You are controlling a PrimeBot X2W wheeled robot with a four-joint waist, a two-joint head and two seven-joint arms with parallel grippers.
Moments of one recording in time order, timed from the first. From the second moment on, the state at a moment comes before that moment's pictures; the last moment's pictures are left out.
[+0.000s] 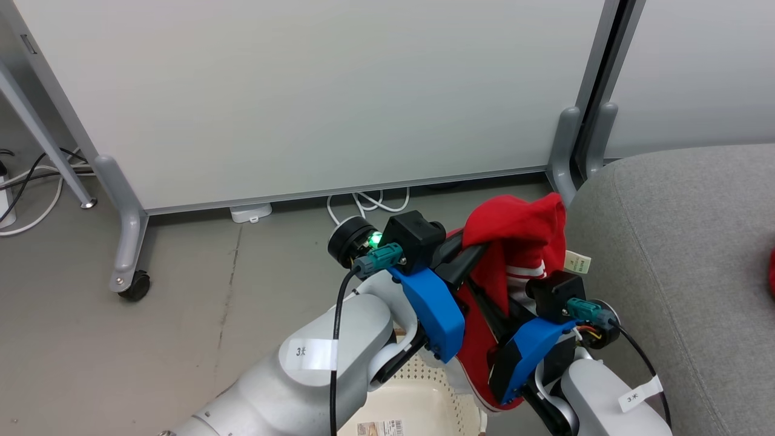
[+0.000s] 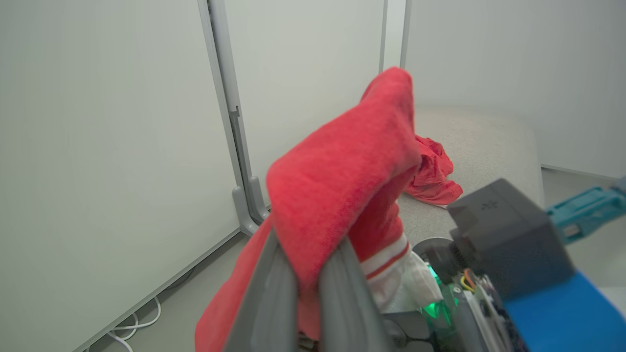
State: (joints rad) left arm -0.80 0.05 -1.14 0.65 -0.82 -0.13 -0.26; right arm -0.43 -0.10 0.47 0.62 0.36 0.13 -0.16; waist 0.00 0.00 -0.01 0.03
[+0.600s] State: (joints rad) left arm -0.80 0.05 -1.11 0.66 -0.79 -0.13 -0.26; right arm -0.44 -0.11 0.48 0.64 0.37 0.13 -0.18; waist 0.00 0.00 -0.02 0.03
